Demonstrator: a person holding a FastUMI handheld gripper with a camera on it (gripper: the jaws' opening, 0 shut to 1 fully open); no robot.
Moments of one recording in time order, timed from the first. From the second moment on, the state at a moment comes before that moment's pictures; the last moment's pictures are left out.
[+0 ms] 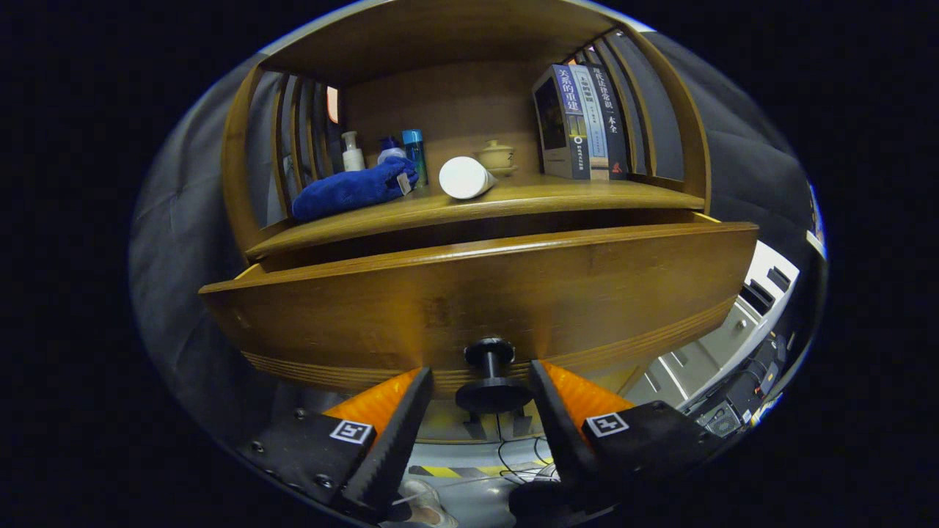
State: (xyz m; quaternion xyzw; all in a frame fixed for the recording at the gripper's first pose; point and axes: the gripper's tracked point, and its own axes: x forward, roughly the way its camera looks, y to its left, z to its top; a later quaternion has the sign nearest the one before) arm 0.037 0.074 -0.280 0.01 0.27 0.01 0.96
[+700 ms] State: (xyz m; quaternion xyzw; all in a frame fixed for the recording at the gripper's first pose) arm 0.098 0.079 -0.287 0.00 0.27 0.01 0.96
